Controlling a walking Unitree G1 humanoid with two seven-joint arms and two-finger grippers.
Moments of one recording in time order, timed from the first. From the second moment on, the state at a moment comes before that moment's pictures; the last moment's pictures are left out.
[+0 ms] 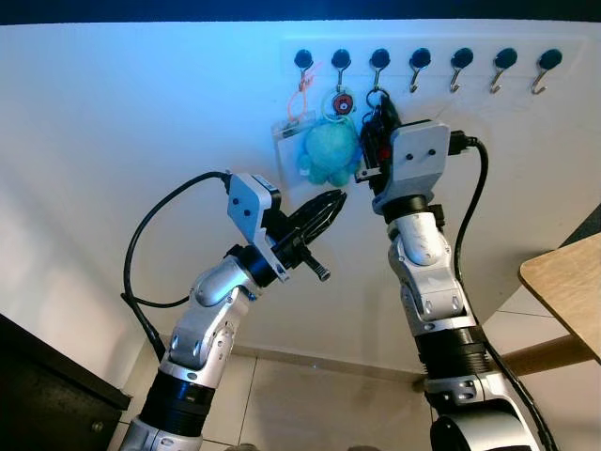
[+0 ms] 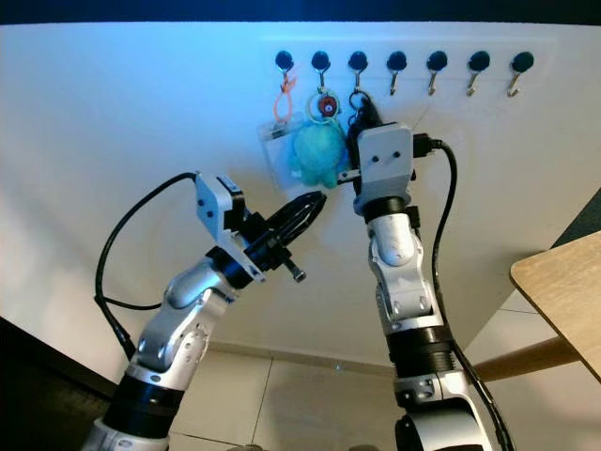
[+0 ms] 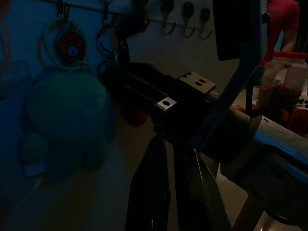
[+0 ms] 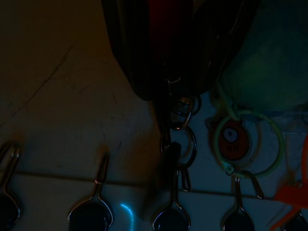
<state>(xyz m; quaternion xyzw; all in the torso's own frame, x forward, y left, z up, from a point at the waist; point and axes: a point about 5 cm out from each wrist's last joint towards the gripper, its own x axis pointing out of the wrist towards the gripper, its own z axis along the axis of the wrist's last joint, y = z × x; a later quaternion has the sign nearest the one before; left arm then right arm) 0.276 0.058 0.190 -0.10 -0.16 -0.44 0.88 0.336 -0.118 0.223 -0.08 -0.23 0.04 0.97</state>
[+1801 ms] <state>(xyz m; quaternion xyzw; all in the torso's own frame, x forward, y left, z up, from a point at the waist) 0.272 0.054 0.194 -0.09 -0.17 -0.46 0.87 0.340 -0.105 0.268 -0.05 -0.28 0.10 0.95</state>
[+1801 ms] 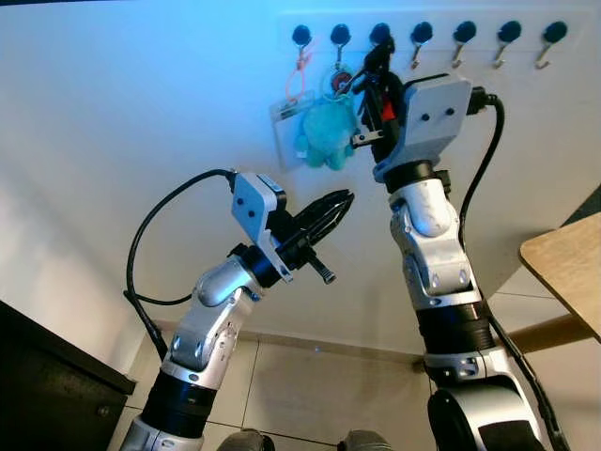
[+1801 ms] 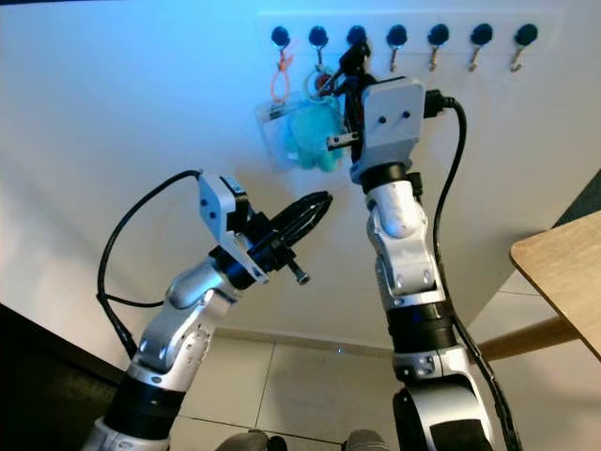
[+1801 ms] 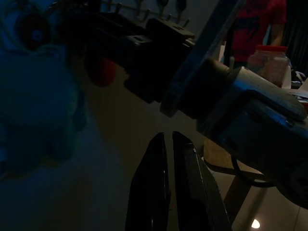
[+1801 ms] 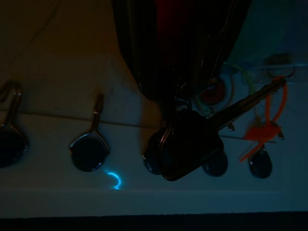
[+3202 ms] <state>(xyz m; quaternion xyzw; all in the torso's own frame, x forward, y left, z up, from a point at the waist) 0.266 0.047 0.186 -0.07 -0.14 -0.49 0.86 0.312 -0.092 0.251 -0.07 -0.28 0.15 0.94</state>
